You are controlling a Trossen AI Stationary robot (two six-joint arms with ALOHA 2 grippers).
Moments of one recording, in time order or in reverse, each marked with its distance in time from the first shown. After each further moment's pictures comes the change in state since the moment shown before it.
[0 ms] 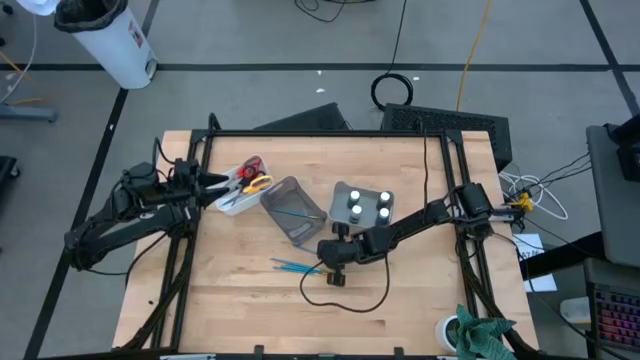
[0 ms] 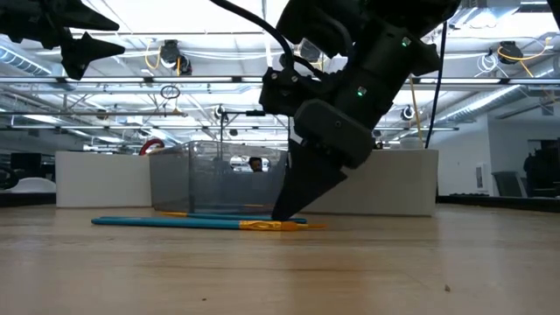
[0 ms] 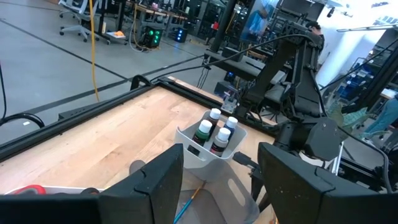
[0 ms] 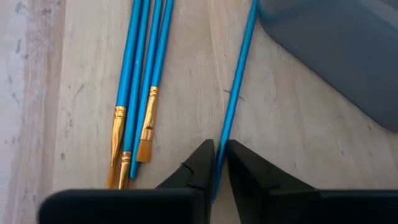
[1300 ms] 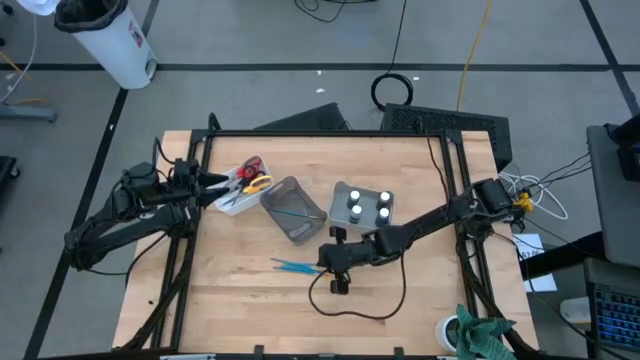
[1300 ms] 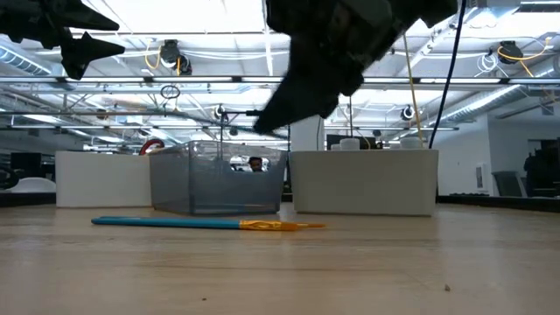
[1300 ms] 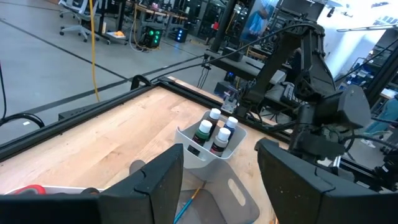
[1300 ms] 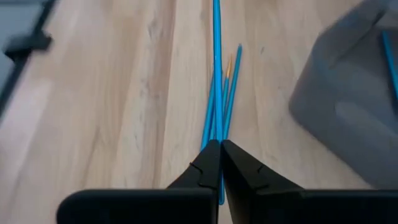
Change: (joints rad) left arm 0.000 0.000 0.000 0.000 0.000 0.000; right arm 0.056 -0.152 -0.003 0.093 -0.052 -0.037
